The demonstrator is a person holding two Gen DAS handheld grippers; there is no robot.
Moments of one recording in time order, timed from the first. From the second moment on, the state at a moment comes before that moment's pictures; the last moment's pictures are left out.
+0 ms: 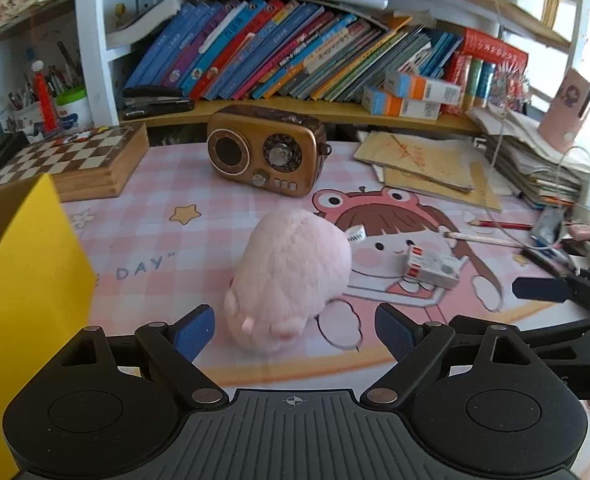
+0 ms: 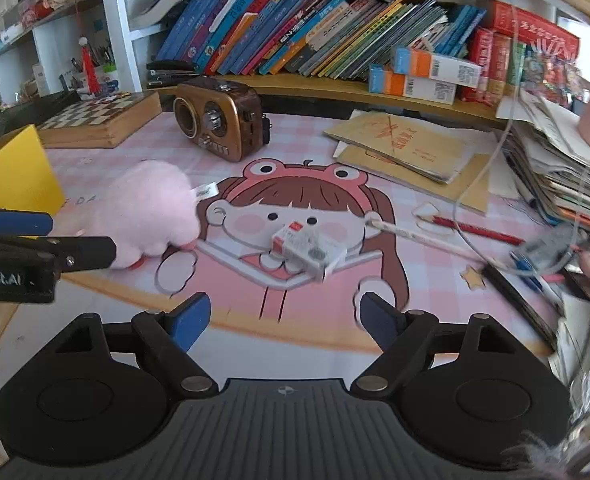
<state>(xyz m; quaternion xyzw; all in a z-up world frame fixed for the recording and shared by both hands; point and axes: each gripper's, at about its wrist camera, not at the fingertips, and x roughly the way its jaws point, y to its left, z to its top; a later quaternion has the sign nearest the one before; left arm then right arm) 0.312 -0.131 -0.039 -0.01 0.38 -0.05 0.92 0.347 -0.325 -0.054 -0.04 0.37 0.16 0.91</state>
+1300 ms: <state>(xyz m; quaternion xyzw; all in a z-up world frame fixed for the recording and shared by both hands) 0.335 -0.116 -0.036 -0.08 0.38 -0.05 0.92 0.395 -0.328 -0.066 -0.01 0.37 0.20 0.91</state>
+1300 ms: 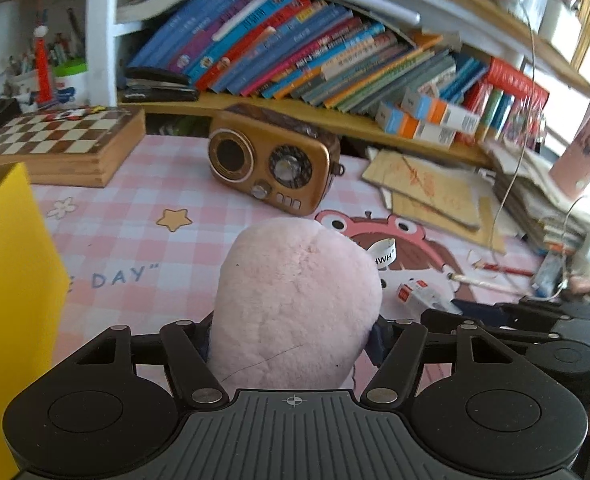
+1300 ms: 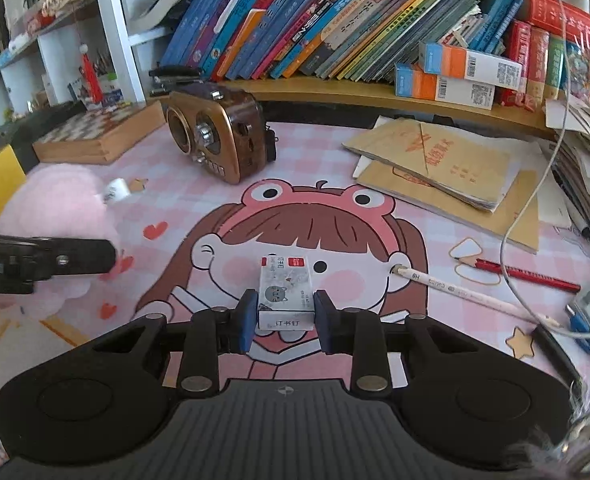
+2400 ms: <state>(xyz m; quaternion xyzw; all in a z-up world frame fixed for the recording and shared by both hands) 0.161 -0.068 0.007 -0.15 0.36 -0.06 0.92 0.227 -0.307 0.000 0.00 0.36 0.24 0.90</state>
